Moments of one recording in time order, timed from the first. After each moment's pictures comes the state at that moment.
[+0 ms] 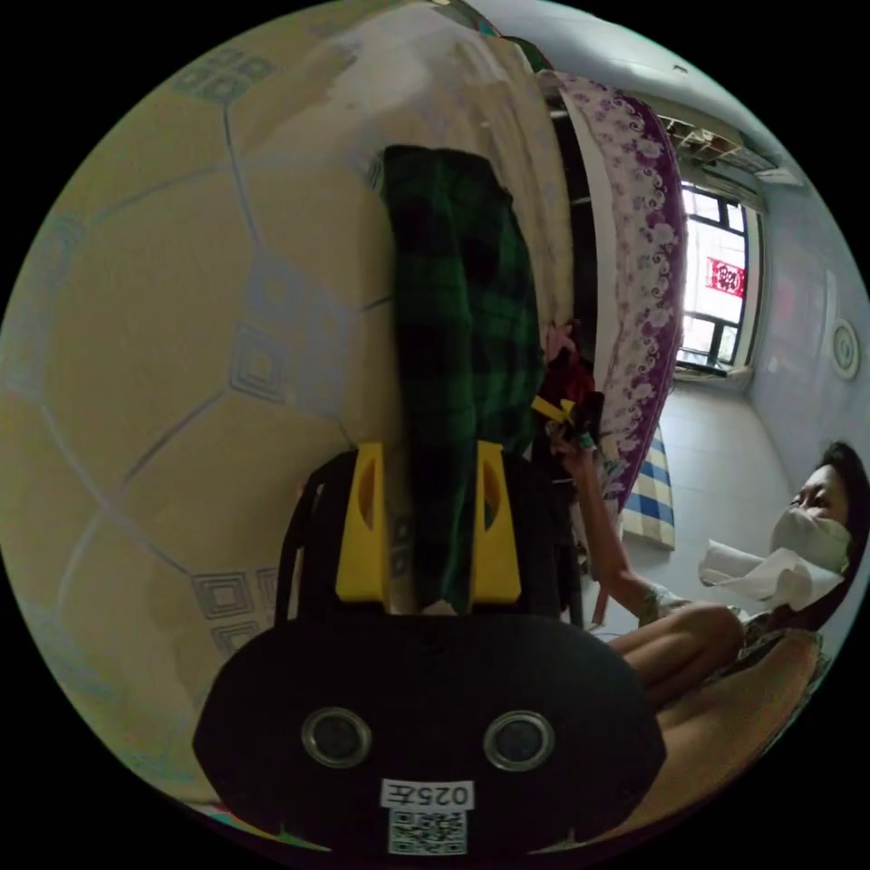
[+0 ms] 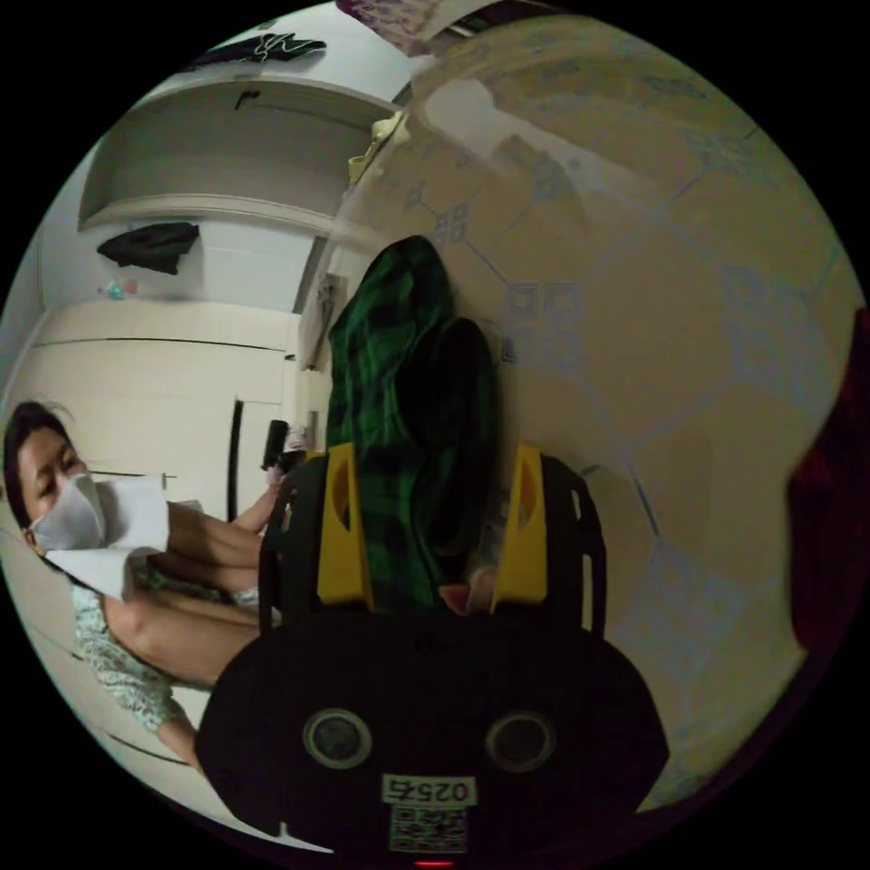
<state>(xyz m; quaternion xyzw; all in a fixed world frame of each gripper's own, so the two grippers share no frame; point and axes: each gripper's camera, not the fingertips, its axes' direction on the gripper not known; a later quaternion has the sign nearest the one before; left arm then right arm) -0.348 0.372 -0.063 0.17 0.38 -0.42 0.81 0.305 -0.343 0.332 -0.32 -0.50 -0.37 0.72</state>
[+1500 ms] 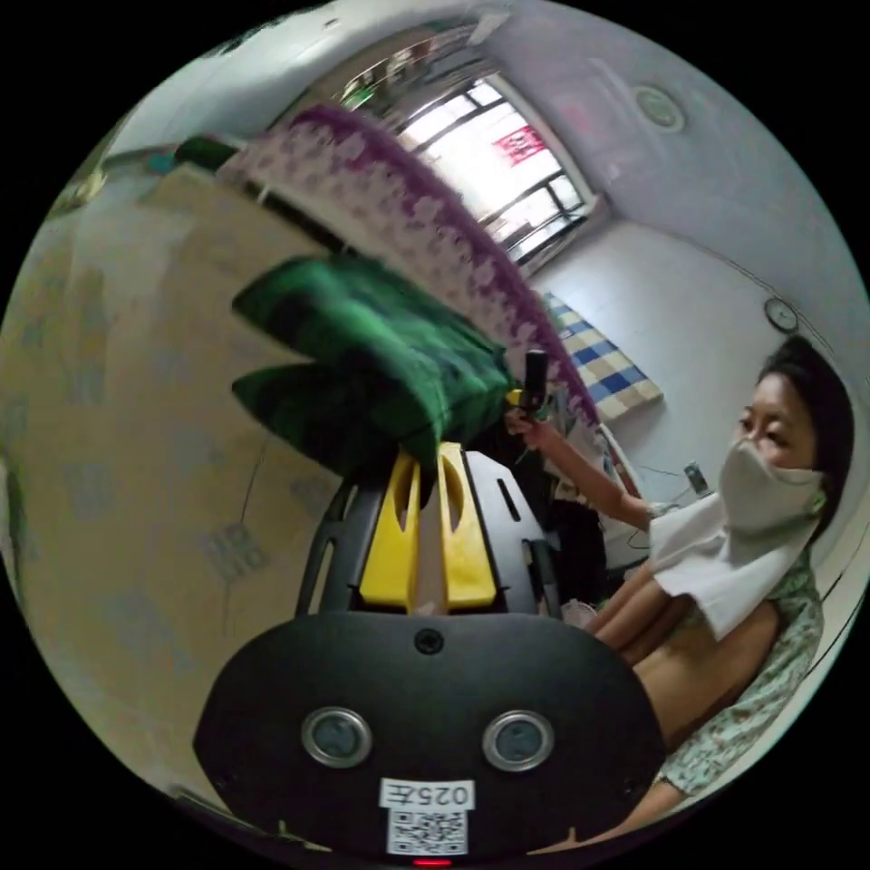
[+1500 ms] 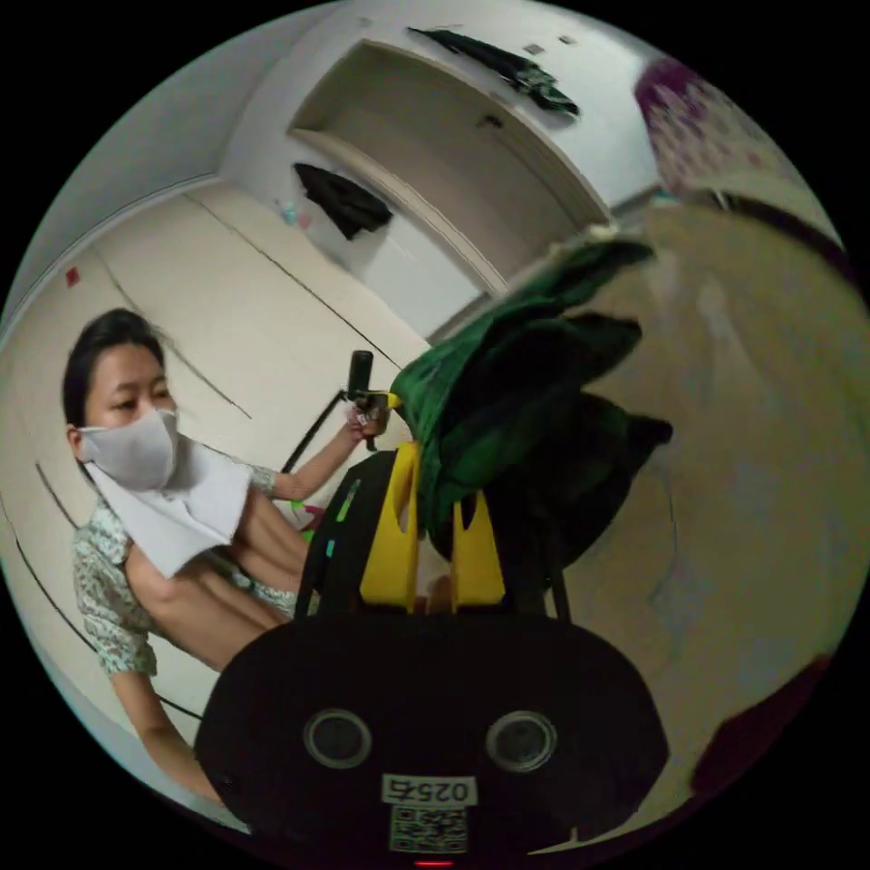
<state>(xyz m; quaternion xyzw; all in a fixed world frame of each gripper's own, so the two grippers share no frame) -0.400 0.288 -0.251 0.29 0.30 -0.12 0.90 0.281 -0.301 0.187 -0.14 -0.61 -0.47 0.62</state>
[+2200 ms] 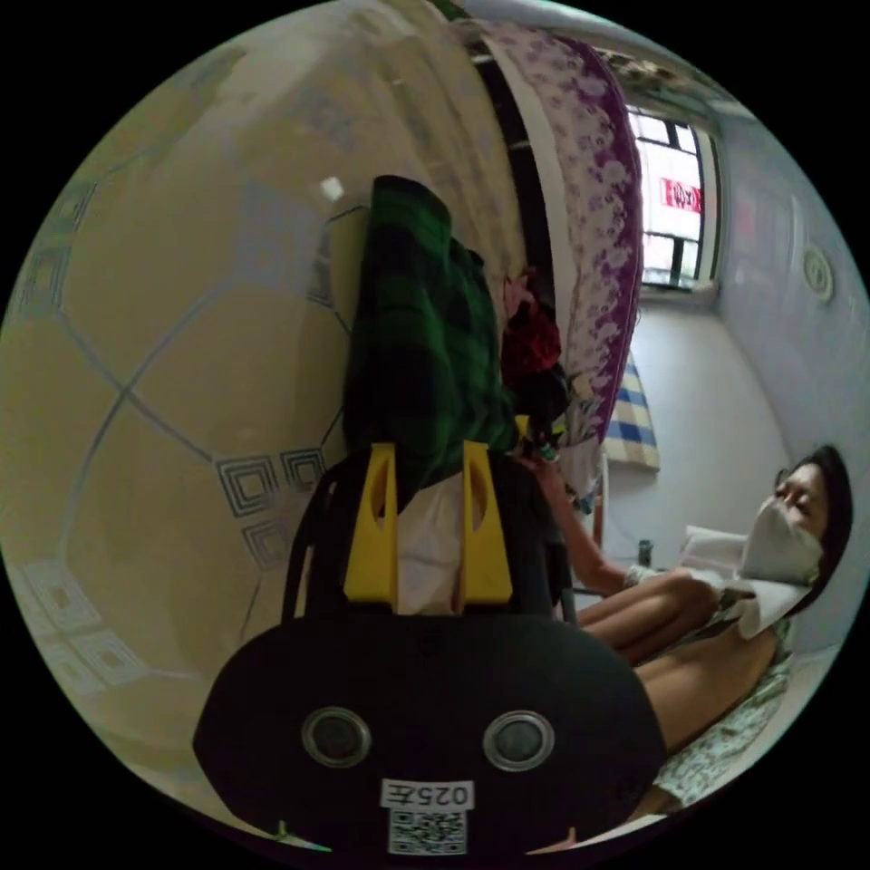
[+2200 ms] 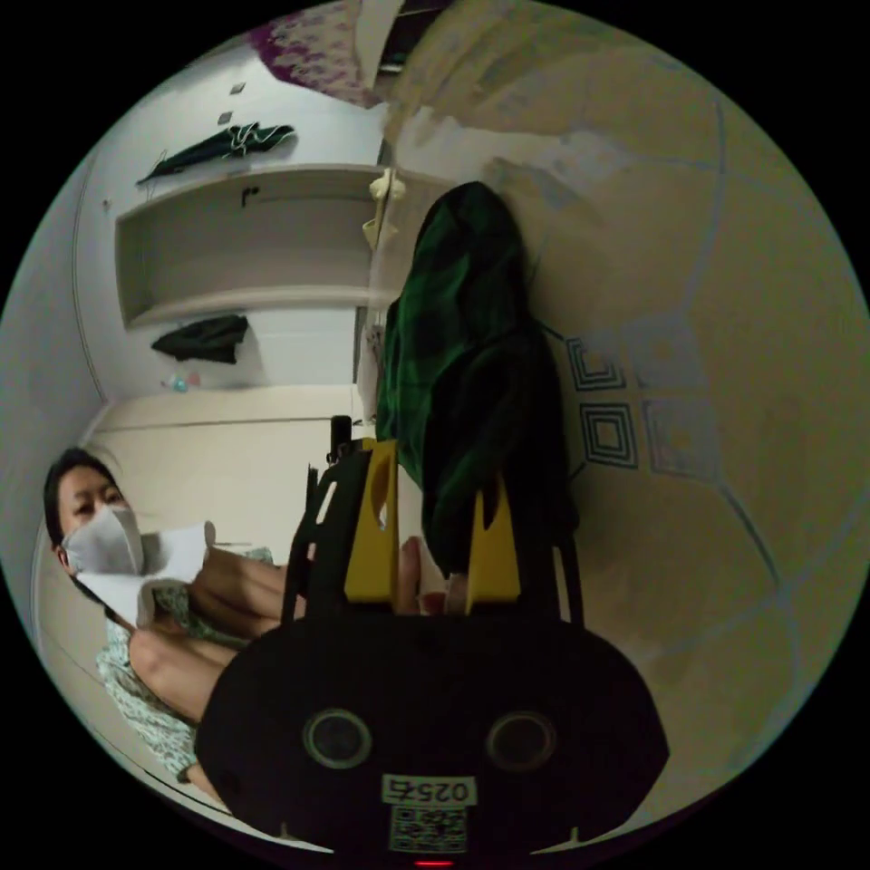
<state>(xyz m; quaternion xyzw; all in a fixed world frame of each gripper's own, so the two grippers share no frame) -0.421 0.332 -0.106 0.15 0.44 -0.30 0.83 0.335 -0.171 0.347 -0.32 -0.59 -0.18 0.72</state>
